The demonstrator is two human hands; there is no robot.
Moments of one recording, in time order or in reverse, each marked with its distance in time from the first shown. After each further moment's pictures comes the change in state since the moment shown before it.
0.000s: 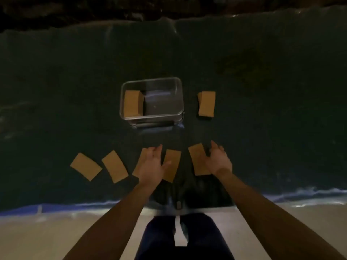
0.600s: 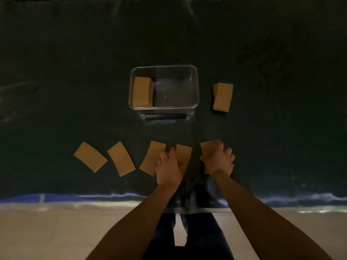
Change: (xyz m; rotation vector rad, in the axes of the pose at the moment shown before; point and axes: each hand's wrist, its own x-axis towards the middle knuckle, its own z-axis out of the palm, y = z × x) left_hand -0.002 0.014 0.030 -0.114 -0.139 -0.218; right_hand 0.006 -0.022 0.041 -0.084 0.122 0.158
